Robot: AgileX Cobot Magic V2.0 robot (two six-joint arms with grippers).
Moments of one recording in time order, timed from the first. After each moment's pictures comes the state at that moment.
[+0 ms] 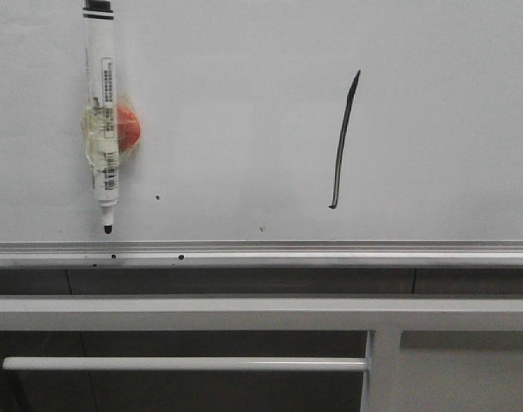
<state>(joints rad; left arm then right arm) -0.10 0.00 0.01 -0.01 0.33 0.04 0.98 0.18 0.02 -0.60 -0.14 0.34</state>
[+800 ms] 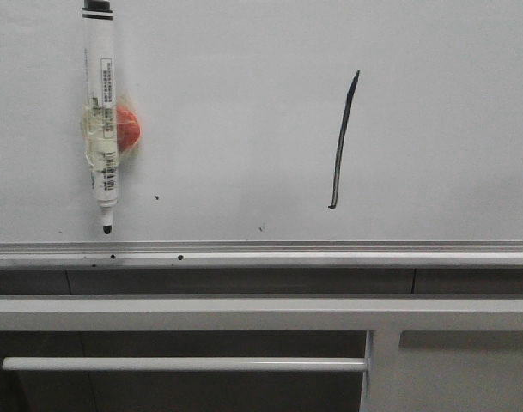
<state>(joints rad) -0.10 0.00 0.01 -0.01 0.33 0.04 0.94 0.18 0.02 0.01 -0.07 0.02</state>
